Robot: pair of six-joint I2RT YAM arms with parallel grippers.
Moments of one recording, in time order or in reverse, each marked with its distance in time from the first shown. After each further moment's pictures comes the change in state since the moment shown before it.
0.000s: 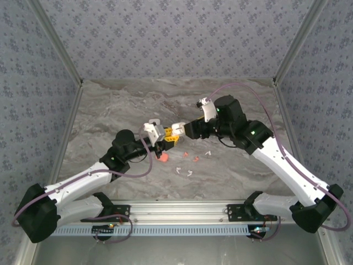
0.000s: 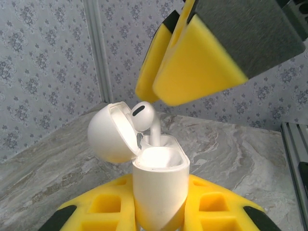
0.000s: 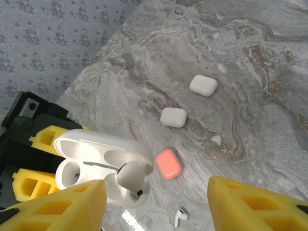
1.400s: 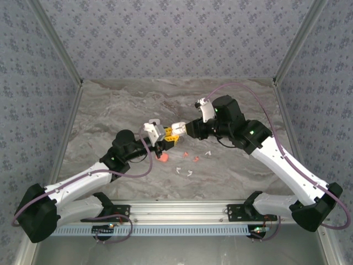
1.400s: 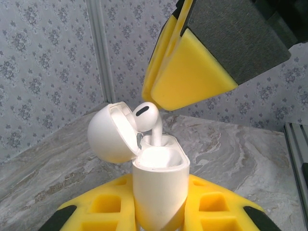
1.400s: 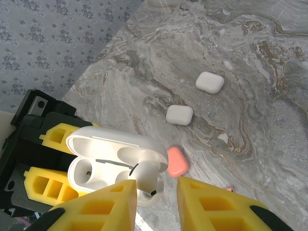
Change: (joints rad) left arm -0.004 0.000 0.000 0.000 -0.015 -0.002; right arm 0.016 0.003 0.011 -0.011 -0.003 0.017
